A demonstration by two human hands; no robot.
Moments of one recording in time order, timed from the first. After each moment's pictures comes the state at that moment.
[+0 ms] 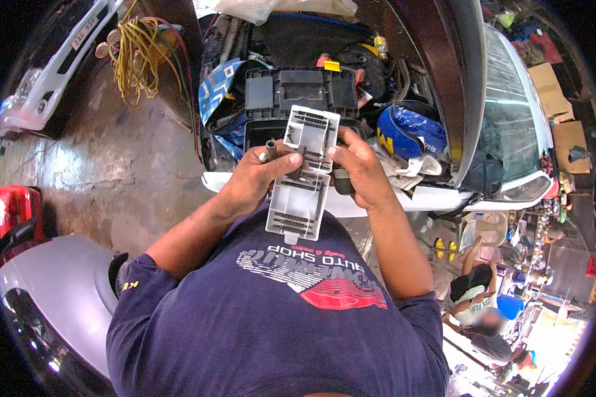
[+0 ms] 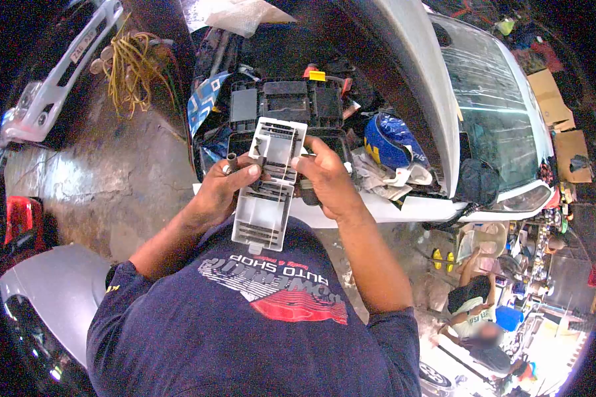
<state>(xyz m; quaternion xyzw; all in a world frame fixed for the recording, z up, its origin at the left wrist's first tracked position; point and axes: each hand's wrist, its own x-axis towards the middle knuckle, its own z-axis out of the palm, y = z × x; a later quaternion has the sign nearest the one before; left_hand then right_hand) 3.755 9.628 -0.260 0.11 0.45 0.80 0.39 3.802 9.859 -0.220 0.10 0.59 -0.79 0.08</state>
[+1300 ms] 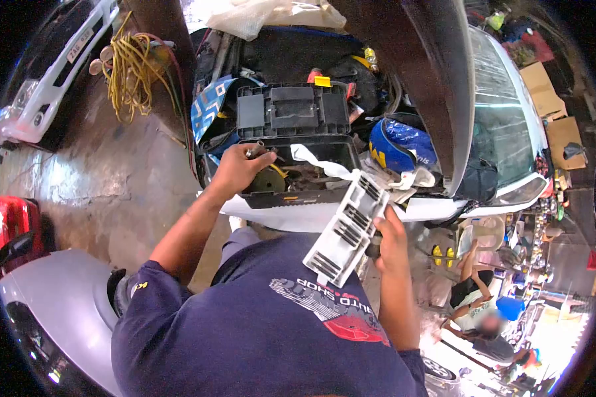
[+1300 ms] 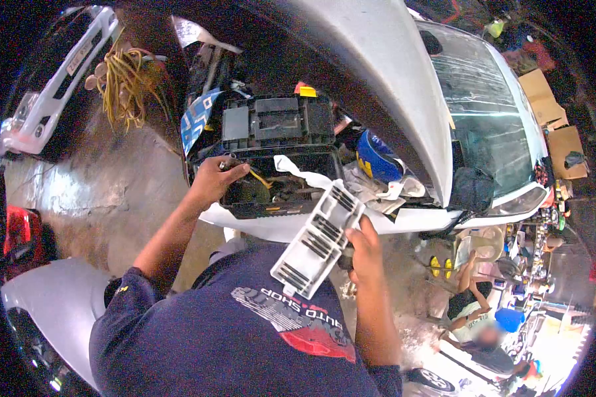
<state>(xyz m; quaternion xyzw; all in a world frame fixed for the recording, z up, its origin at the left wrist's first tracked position) 3.682 9.632 -0.307 0.08 0.80 0.55 0.24 3.924 9.920 -0.247 0.31 0.58 -0.75 -0.07</state>
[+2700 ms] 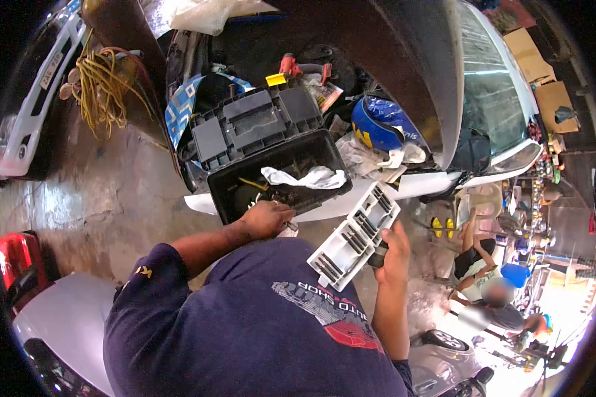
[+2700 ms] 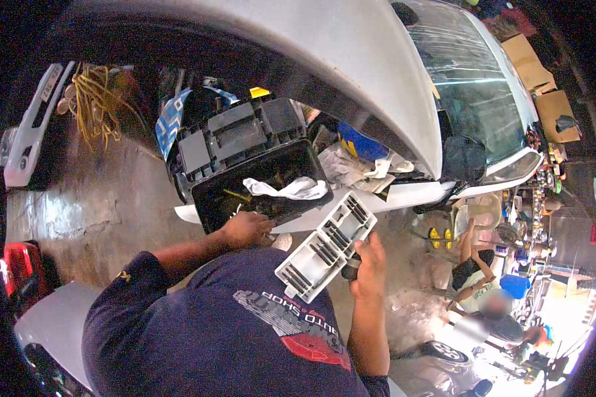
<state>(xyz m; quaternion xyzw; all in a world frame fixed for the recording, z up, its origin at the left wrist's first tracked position) 3.783 9.688 -0.444 0.58 0.74 0.27 0.19 3.984 9.924 -0.253 0.36 0.49 -0.77 -0.17</state>
